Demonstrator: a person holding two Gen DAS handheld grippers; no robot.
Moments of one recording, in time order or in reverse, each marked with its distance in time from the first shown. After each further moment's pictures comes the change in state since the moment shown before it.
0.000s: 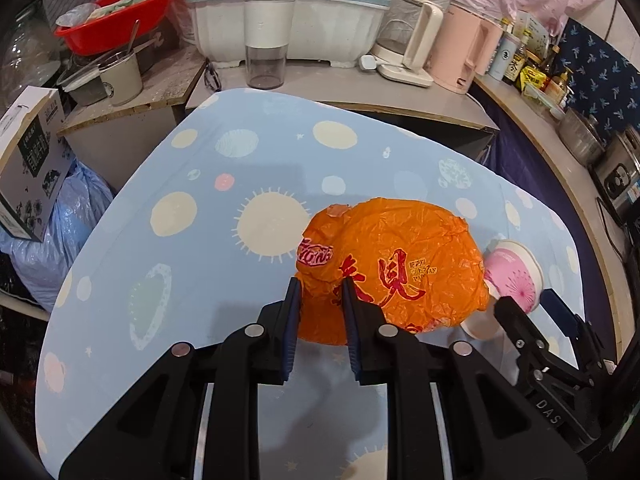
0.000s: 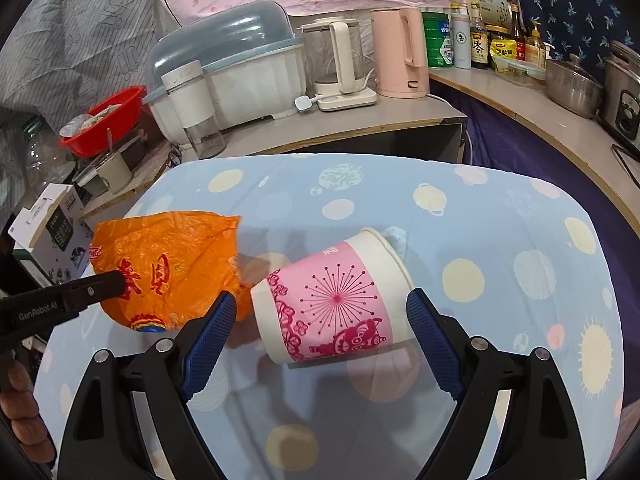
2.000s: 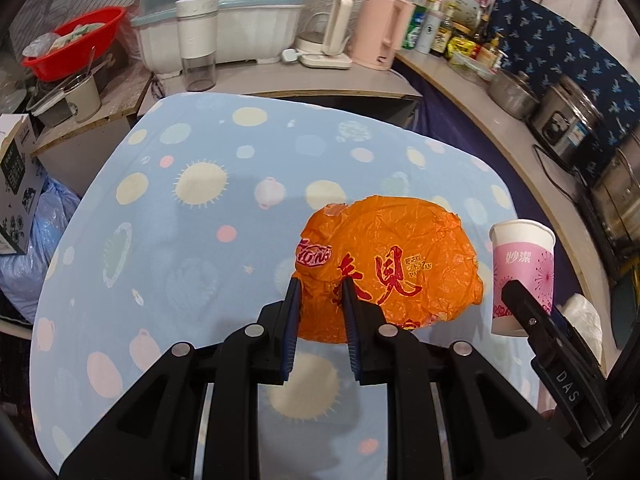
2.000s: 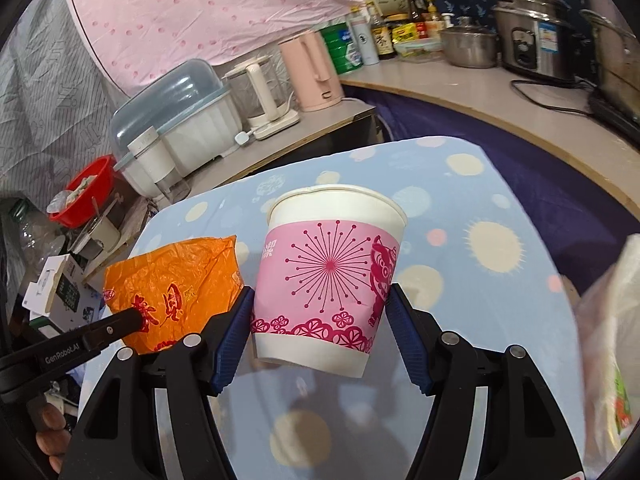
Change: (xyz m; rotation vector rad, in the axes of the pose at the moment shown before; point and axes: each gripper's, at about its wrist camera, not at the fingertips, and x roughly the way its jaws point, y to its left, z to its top) left arm -0.076 -0.064 -0.063 0.150 0.017 -0.149; right arm -0.132 -0.053 -0.061 0.288 -0.077 -0.088
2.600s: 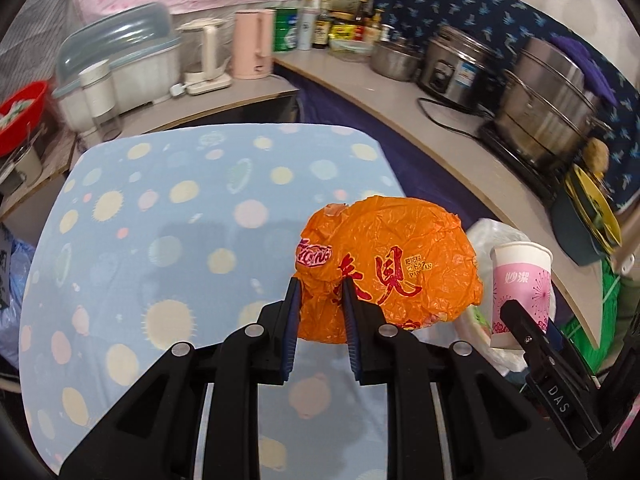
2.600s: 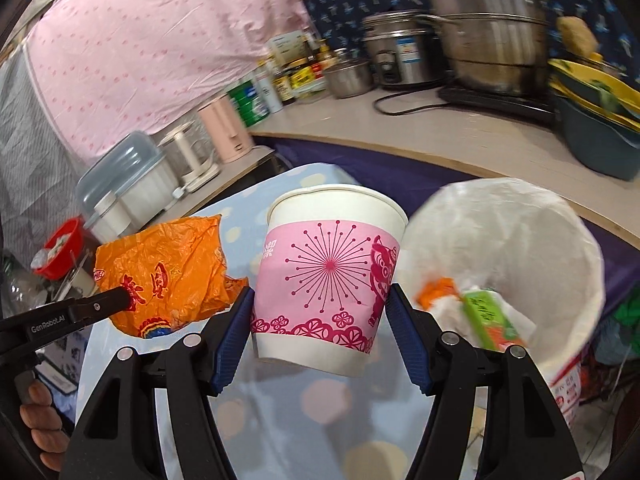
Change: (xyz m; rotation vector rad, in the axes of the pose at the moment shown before) left arm -0.068 -0.142 -0.068 0.259 -0.036 -0.151; right arm -0.157 -0.133 -0.063 0.203 -0.151 -0.169
